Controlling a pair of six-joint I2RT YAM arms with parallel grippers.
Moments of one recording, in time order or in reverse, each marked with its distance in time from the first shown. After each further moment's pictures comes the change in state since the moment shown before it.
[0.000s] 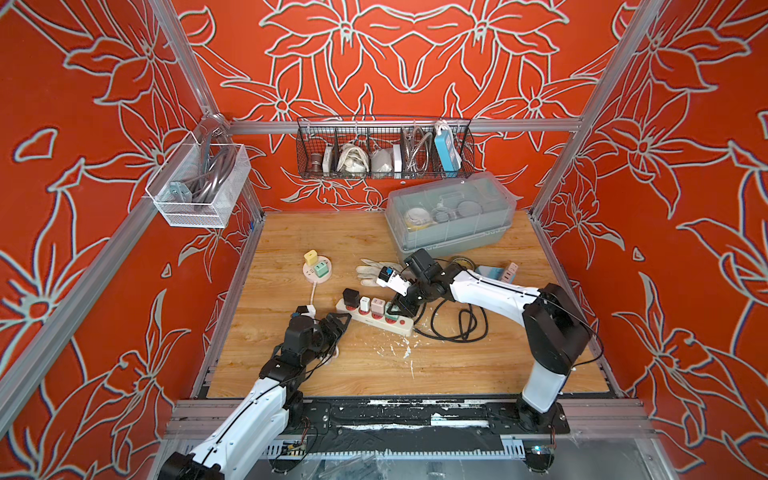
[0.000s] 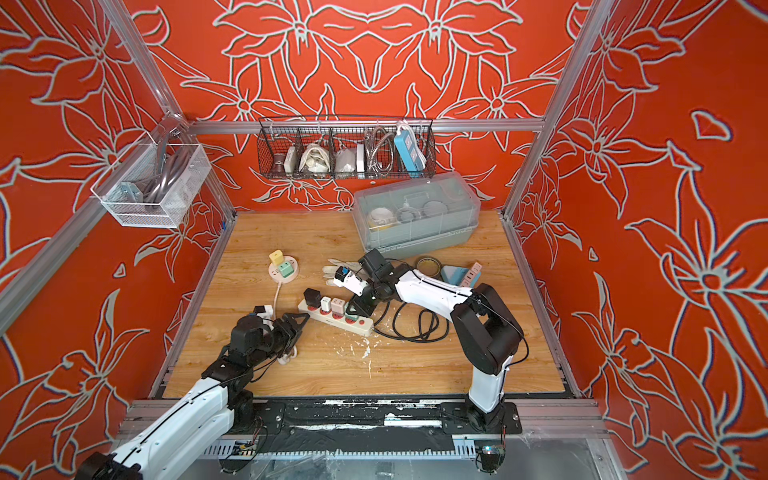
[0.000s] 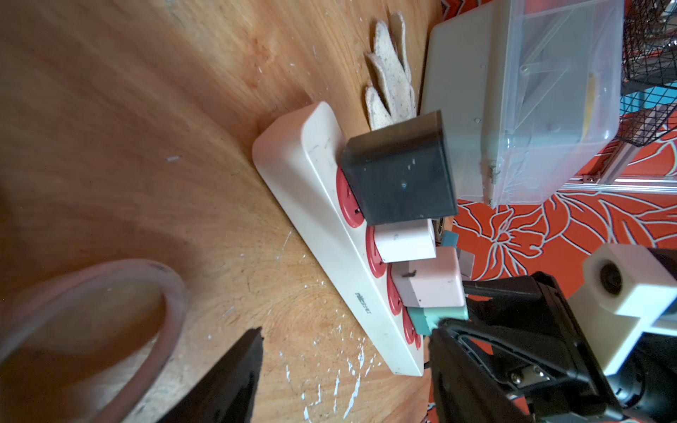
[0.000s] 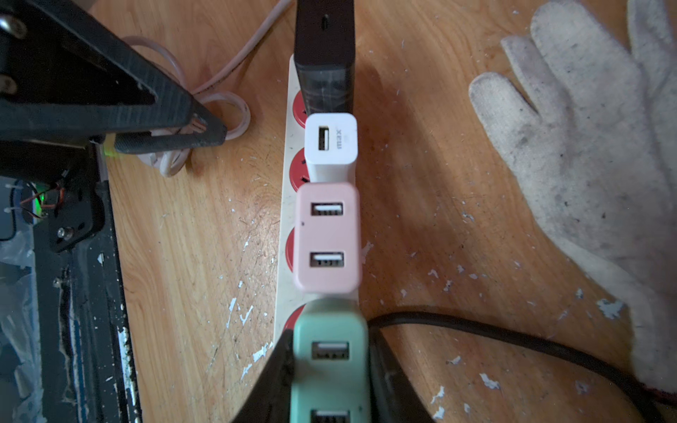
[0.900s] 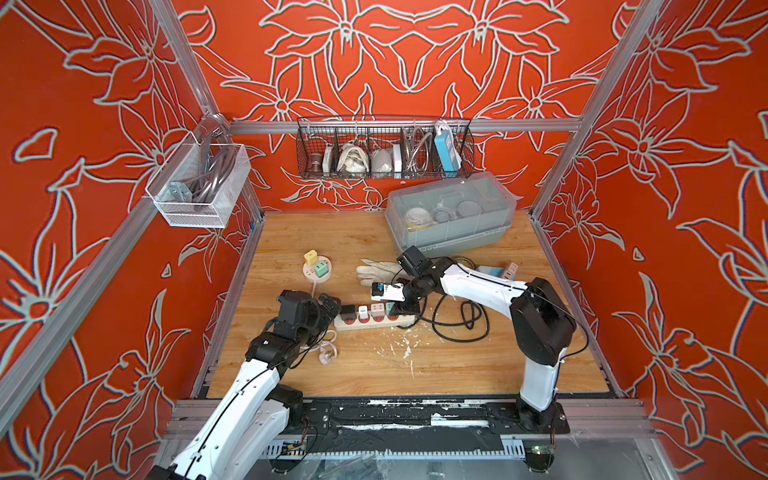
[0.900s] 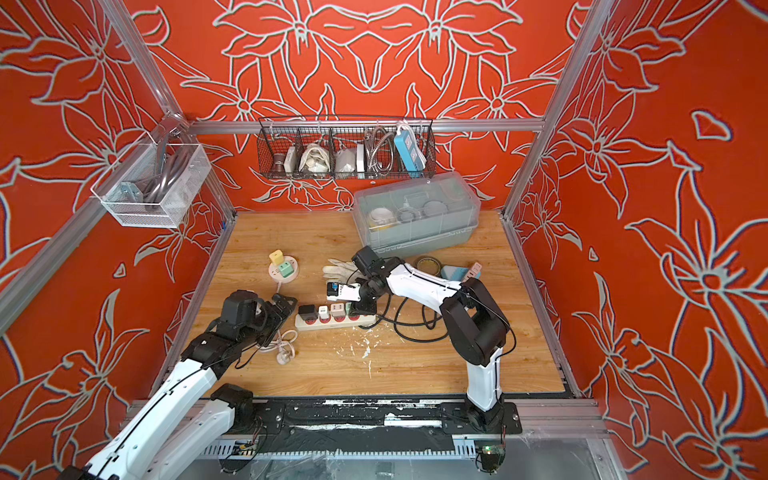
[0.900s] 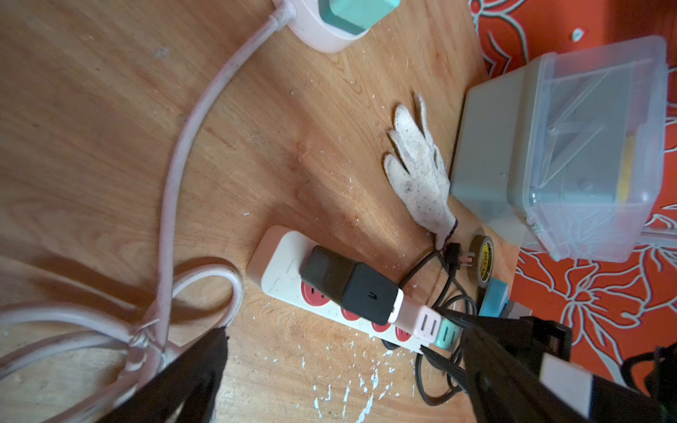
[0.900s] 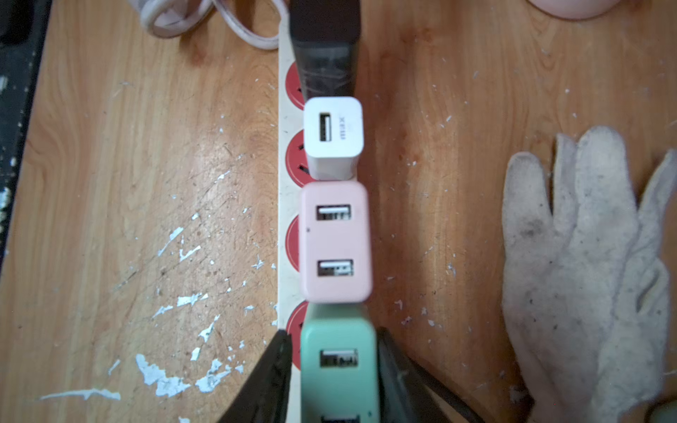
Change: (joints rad) left arm 0.034 0.015 0.411 -0.592 -0.209 0.109; right arm 0.010 0.095 0.136 -0.159 0.064 -0.597
